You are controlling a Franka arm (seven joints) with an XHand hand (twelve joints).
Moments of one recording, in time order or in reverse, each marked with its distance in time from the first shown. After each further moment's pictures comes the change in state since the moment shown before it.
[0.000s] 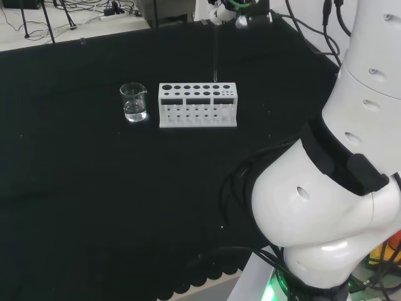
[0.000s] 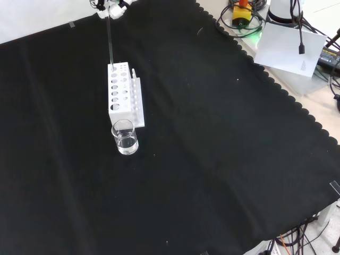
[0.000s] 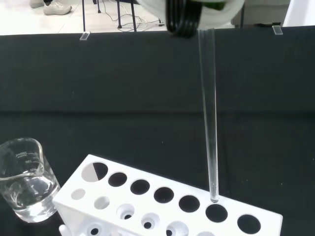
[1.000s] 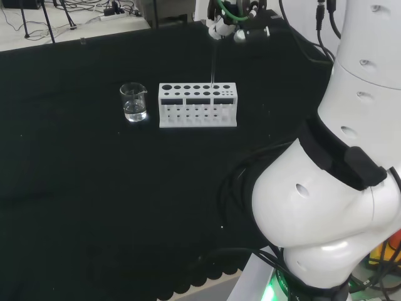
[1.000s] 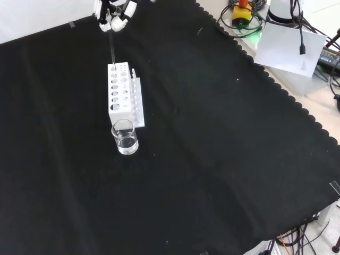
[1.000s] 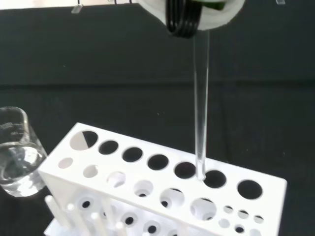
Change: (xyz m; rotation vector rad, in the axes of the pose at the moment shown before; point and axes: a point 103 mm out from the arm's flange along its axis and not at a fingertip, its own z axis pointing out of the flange) arm -0.007 0.004 0.039 0.051 0.007 0.014
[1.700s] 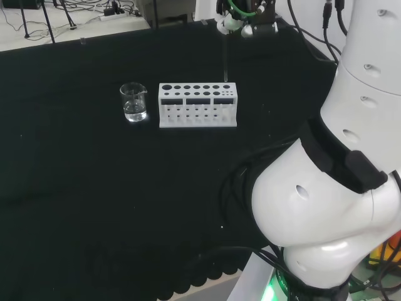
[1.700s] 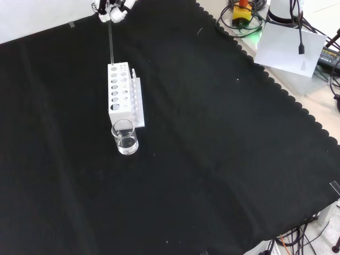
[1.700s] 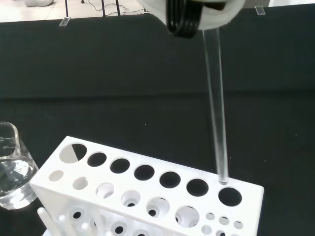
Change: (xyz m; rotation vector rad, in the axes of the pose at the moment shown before) arm -0.008 -0.011 -0.019 -0.025 -0.002 0.031
